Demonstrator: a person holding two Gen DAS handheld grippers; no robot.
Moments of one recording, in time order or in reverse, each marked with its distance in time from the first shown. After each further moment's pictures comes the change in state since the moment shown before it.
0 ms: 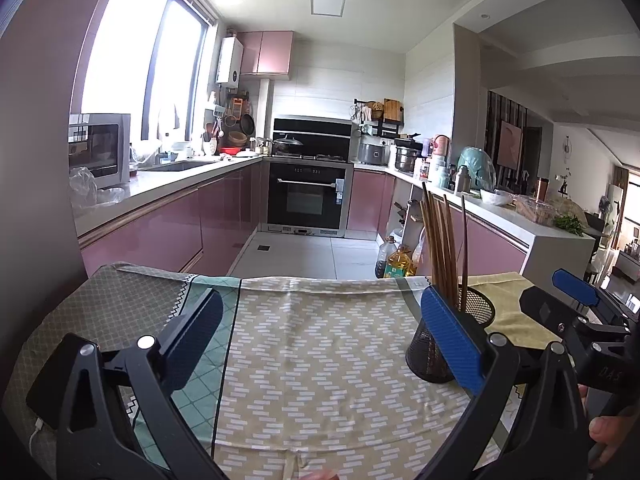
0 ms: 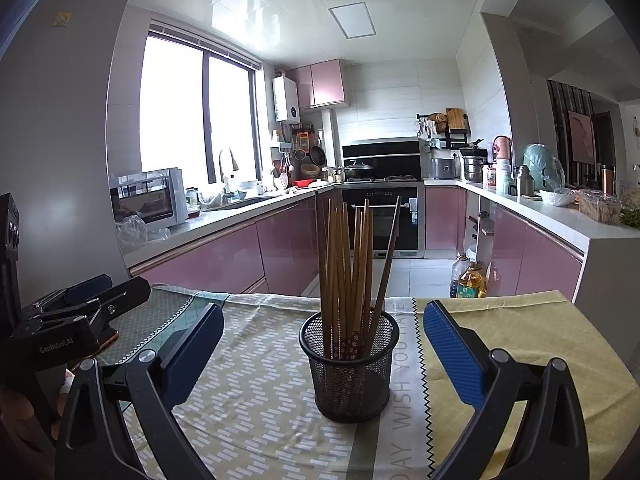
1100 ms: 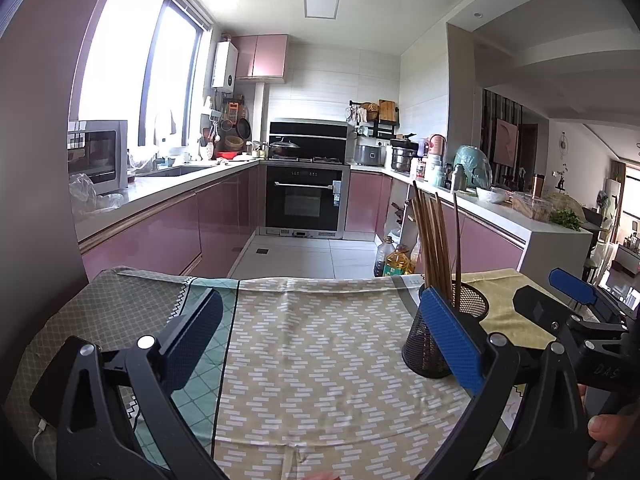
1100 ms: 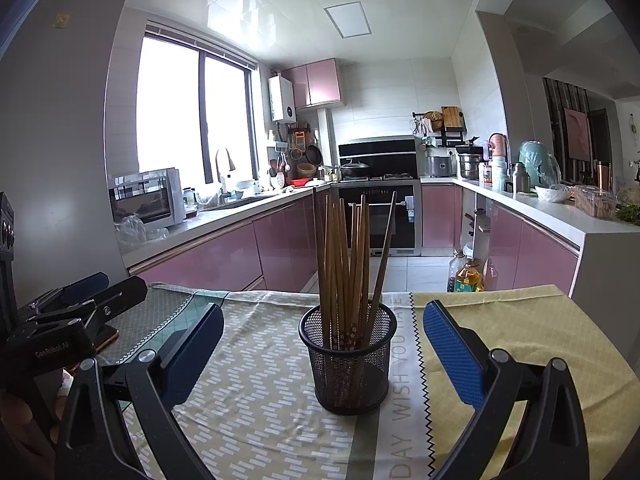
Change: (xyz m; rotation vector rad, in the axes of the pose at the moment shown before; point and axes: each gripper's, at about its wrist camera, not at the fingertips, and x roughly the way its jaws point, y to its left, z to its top) left arm -0.009 -0.006 -0.002 0.018 -0.005 -0.007; right arm -0.006 0.001 -0.003 0.015 0.005 -0.012
